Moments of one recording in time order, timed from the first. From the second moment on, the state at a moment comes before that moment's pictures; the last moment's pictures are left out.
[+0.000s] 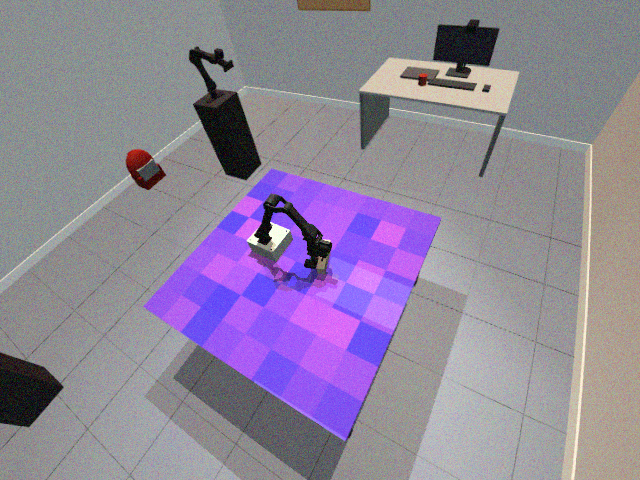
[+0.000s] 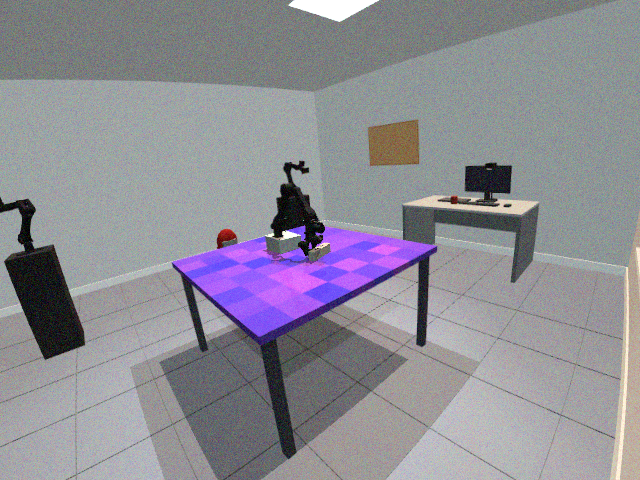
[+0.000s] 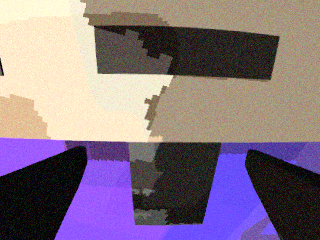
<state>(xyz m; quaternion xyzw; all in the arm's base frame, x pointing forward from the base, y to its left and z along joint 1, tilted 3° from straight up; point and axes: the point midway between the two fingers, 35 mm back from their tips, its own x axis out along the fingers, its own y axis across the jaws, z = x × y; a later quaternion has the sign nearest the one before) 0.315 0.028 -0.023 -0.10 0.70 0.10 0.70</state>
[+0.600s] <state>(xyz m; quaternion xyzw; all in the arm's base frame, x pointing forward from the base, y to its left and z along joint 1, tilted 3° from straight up) 0.309 0.026 -0.024 -0.10 0.70 0.10 0.70</state>
